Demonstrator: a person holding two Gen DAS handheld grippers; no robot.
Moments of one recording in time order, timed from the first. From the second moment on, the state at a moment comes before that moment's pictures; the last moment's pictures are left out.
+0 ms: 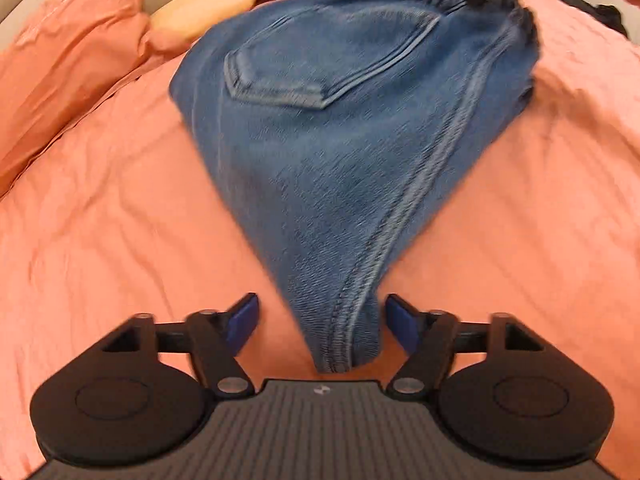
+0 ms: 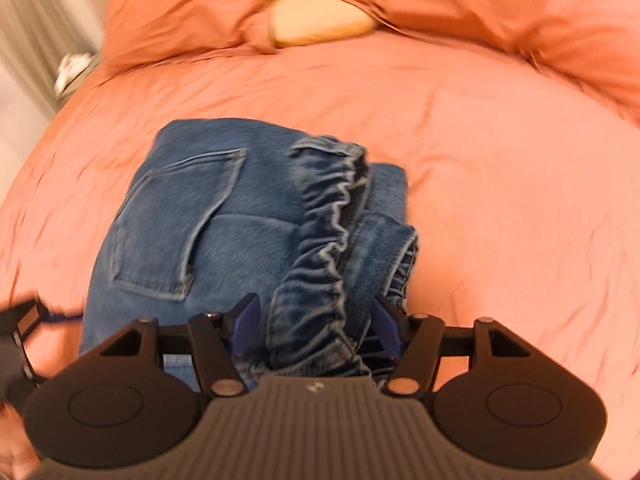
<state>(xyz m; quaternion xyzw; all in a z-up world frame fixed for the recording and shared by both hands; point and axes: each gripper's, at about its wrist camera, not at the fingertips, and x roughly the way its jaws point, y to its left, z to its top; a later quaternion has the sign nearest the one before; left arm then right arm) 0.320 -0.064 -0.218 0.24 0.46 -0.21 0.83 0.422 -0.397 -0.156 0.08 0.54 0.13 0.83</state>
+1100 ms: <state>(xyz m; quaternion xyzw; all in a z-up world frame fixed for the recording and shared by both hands) 0.323 -0.046 -0.138 0.21 0.51 -0.23 0.80 0.341 -0.402 -0.150 0.04 0.49 0.19 0.85</state>
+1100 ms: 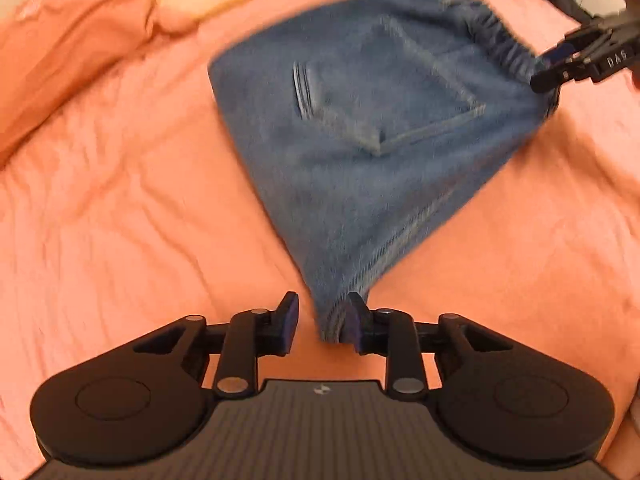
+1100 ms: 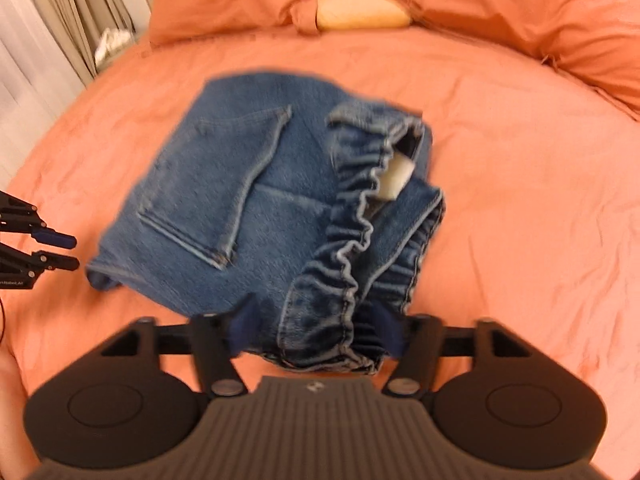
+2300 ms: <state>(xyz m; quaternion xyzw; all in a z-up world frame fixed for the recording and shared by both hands) 0.419 -0.089 -0.182 0.20 0.51 -0.20 0.81 0.457 -0.386 -0.107 0.12 0.40 0.21 0.89</state>
